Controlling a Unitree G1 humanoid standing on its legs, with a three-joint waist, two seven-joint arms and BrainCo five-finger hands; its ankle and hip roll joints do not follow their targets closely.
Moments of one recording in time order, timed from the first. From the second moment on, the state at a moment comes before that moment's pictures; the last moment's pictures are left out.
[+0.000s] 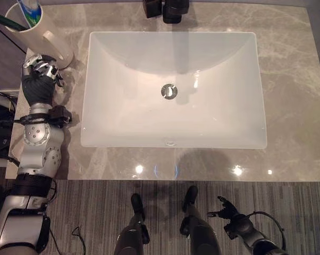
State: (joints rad) left arm -0.49 0.75 -0.04 0.24 -0.74 -0.30 0.23; right arm -0.14 -0.37 0.38 1.02 -0.05 -0.07 -0.11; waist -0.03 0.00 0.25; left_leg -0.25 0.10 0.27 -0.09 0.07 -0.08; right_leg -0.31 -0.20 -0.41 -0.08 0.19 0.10
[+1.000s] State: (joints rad) left arm -0.79 0.90 -0.11 0.55 -0.74 -0.32 0.26; right arm -0.13 -0.37 0.36 1.00 0.01 -0.09 -0.11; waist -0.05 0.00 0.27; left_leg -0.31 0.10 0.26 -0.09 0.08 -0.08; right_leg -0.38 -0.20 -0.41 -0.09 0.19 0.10
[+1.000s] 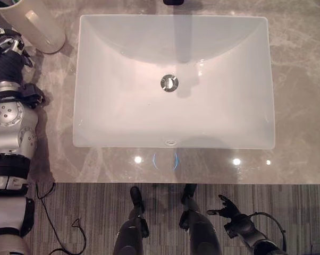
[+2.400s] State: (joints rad) left arm -0.78 0.80 -0.06 0.47 -0.61 -0.33 0.33; right arm -0.12 -0.35 0.36 1.00 0.01 -0.11 -0.13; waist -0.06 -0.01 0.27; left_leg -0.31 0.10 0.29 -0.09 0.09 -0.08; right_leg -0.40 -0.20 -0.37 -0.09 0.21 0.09
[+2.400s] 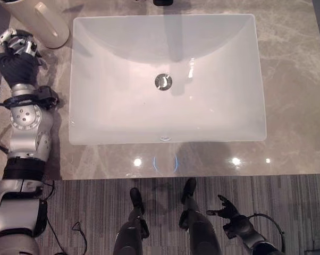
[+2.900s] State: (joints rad) left arm -1.00 0.84 -0.19 0.67 -0.61 -0.33 0.37; right arm -0.12 -0.35 0.38 0.95 0.05 -0.12 -0.13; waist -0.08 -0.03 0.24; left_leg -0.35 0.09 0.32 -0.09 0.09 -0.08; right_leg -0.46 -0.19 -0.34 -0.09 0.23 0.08
